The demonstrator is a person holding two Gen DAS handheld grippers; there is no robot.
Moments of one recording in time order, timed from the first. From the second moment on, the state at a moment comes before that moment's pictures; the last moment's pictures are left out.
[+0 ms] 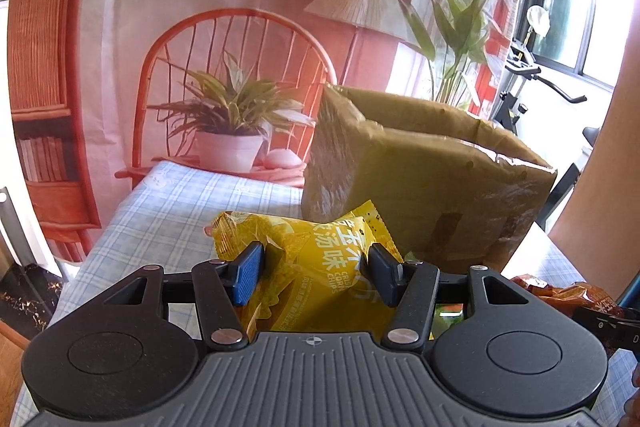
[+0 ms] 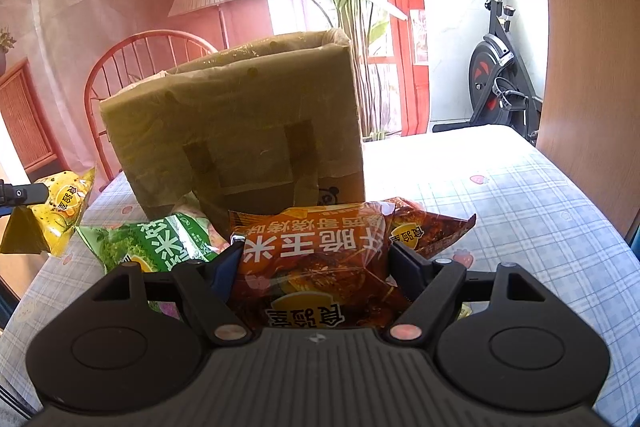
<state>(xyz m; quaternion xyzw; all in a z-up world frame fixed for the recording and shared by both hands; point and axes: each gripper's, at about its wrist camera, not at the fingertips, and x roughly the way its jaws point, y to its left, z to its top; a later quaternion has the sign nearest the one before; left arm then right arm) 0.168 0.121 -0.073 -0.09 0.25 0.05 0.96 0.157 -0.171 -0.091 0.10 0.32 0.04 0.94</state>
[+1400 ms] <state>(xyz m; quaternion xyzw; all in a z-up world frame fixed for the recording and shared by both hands) 0.181 0.181 -0.156 -0.16 0.39 -0.02 0.91 0.207 -0.159 -0.058 0.07 0.27 0.10 0.95</state>
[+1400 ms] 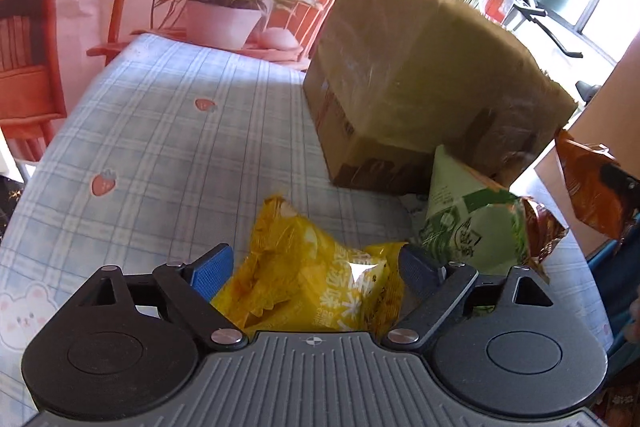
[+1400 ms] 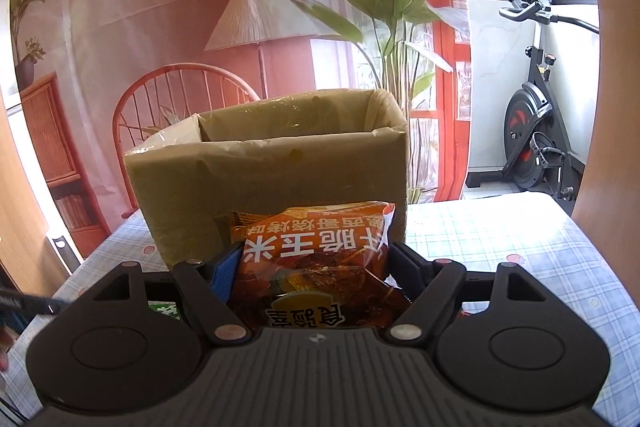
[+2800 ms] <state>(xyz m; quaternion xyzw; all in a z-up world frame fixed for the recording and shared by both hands) 0.190 0.171 -0.171 -0.14 0.37 -0.08 0.91 0.205 -0.157 -0.064 0.07 0.29 0.09 0.95</state>
